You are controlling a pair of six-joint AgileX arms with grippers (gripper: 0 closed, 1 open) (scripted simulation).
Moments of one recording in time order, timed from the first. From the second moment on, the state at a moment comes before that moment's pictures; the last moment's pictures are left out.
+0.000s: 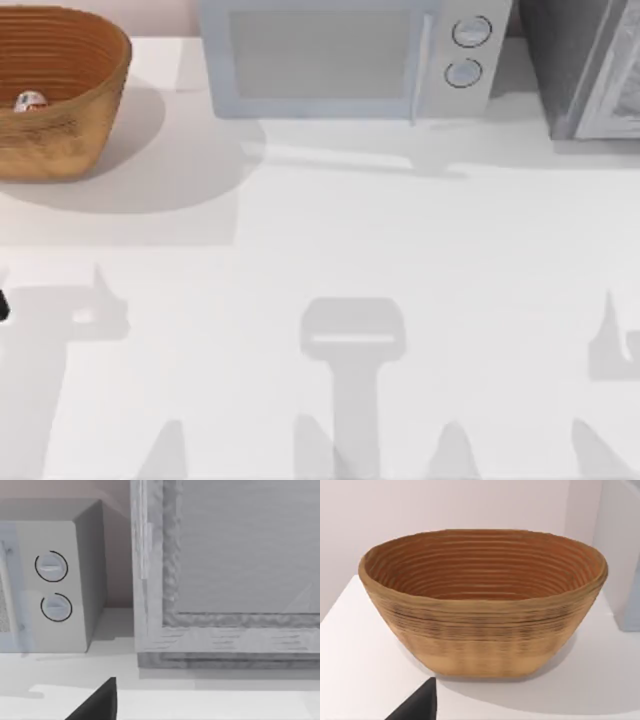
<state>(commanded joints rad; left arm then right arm) 0.03 0.34 0.33 -0.17 -0.01 0.02 0.00 0.00 0.00 0.00 0.00 0.00</state>
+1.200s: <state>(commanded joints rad) 0.09 2.26 2.20 -1.15 0.07 0.11 0.00 0.00 0.00 0.00 0.00 0.00</state>
